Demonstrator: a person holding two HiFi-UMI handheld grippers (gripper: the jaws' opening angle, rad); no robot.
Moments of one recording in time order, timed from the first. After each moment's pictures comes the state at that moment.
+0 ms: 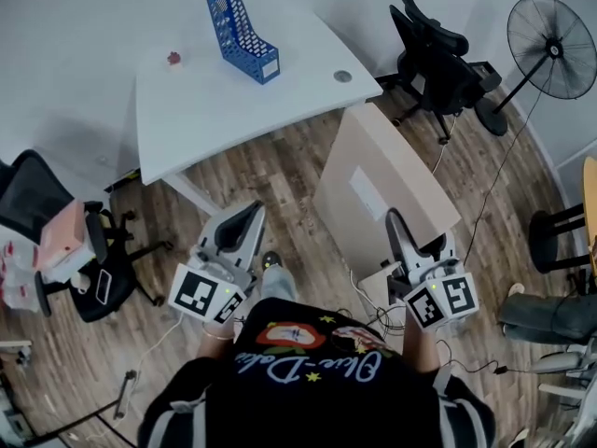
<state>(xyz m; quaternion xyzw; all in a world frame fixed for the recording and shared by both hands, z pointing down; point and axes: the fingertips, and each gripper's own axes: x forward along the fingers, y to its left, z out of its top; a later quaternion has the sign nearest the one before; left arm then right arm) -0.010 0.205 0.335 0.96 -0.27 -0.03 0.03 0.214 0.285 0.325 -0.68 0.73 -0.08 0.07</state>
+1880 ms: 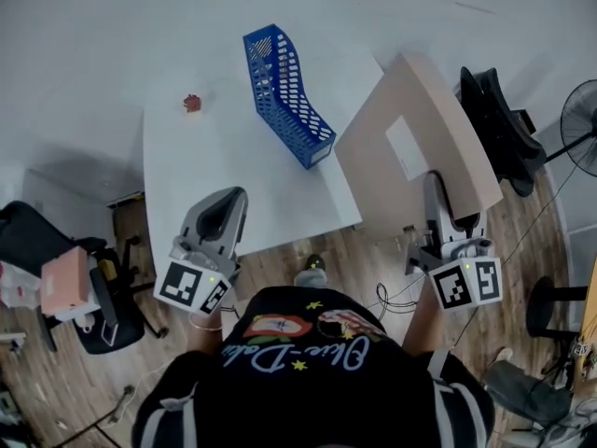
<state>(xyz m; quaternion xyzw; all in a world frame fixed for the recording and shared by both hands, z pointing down) -0.046 -0.181 0.342 0.93 -0.36 -0.01 0.02 0.256 -0.131 0.261 -0.67 0.73 0.00 0.11</state>
